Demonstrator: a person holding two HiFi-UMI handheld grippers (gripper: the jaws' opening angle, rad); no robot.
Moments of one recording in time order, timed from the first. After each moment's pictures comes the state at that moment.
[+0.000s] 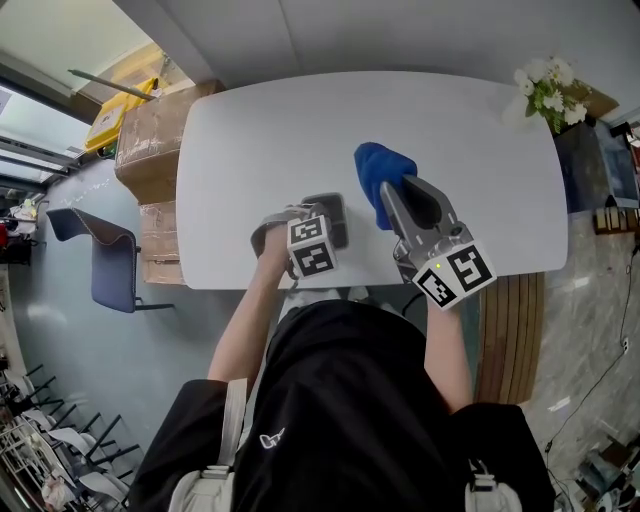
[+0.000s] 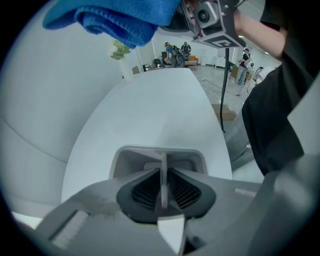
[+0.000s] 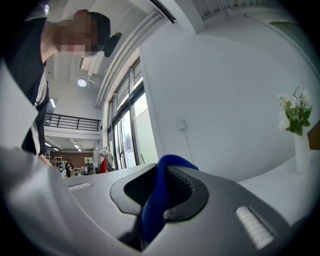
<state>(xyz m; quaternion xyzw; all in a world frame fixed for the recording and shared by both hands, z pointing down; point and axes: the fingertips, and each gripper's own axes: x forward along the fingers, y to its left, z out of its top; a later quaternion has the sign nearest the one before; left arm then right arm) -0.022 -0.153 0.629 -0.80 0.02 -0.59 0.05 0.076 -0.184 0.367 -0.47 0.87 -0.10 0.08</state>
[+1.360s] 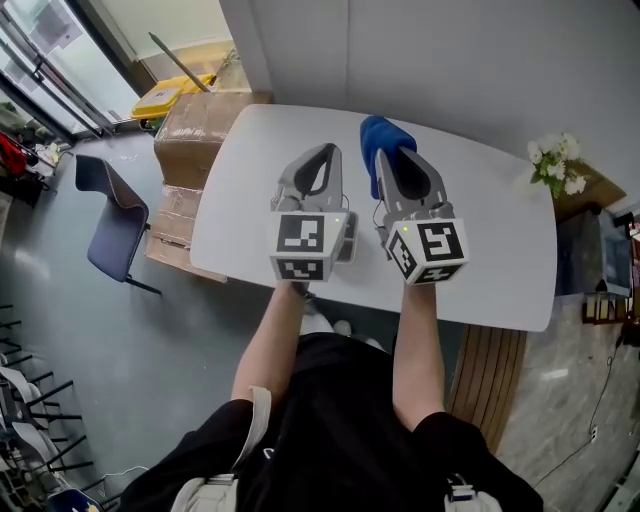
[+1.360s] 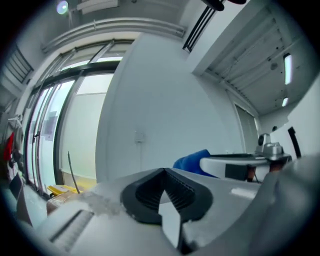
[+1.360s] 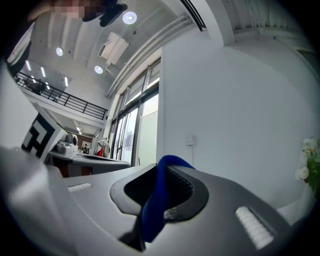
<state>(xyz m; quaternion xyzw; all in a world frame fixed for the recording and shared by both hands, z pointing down) -0.055 -0.231 0.302 -0.83 0.56 -0.03 0.01 0.024 -0.226 0.286 -0.48 0.87 0.02 0.05</state>
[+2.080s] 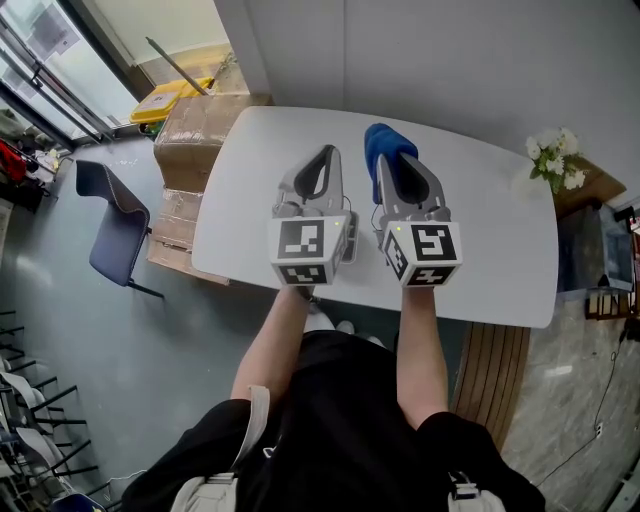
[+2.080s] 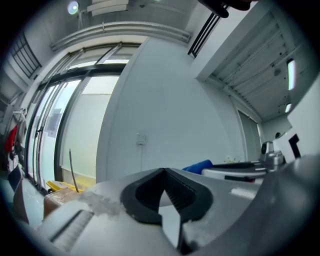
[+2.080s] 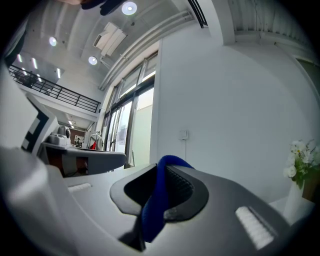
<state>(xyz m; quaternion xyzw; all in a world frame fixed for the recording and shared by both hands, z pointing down) -0.056 -0.226 0.292 -0.82 0.57 0.01 0.00 0.031 -0.224 0.301 -0.52 0.85 0.00 0.01</state>
